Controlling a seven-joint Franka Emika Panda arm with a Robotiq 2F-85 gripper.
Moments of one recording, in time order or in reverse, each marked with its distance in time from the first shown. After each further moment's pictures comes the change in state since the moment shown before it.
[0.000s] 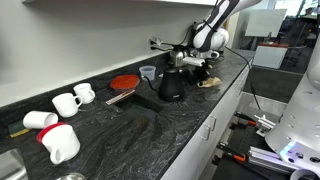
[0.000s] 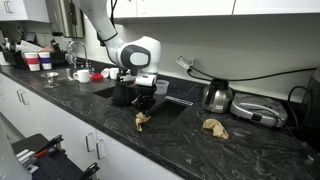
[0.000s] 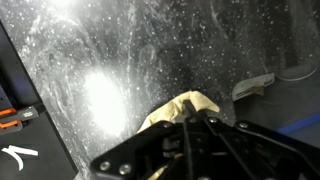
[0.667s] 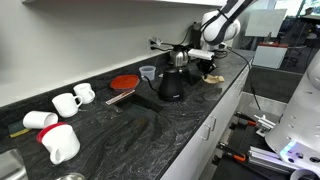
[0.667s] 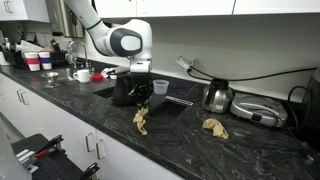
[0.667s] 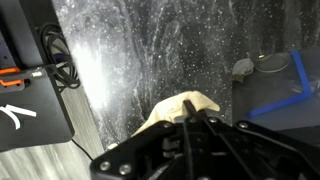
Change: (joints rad) arm 0.010 -0.215 -0.020 -0.120 -0.173 0.000 -0.014
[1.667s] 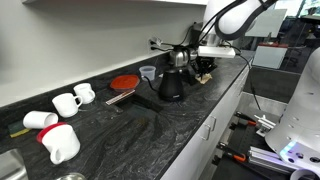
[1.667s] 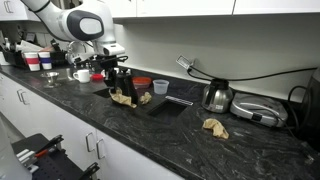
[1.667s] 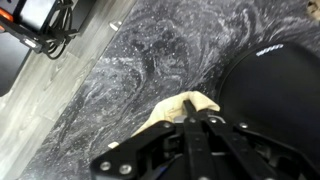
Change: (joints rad) arm 0.155 -0.361 0.163 -0.235 0.096 0.000 -0.585
